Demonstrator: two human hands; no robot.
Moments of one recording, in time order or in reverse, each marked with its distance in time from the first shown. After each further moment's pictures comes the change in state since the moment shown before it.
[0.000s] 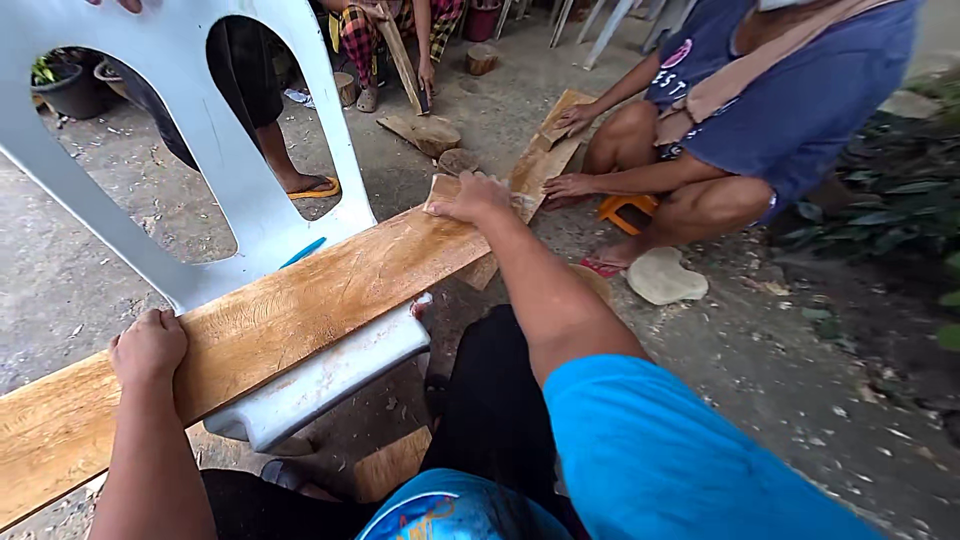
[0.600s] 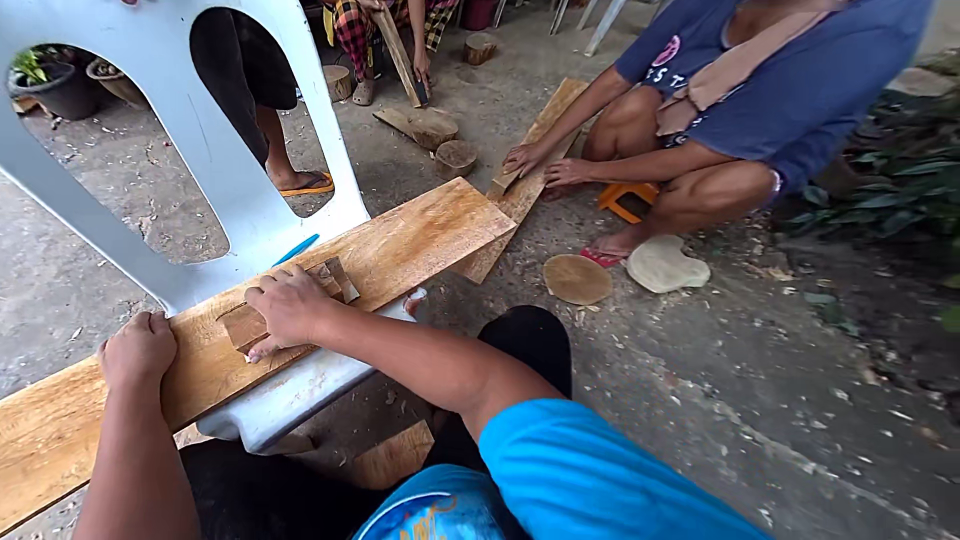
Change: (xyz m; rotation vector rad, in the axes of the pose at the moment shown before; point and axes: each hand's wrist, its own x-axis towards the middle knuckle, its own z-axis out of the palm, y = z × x) left_hand 0.004 -0.011 0.002 0.001 -0.001 0.022; right_hand -0.167 -0.222 0.059 0.022 -0.243 -0.921
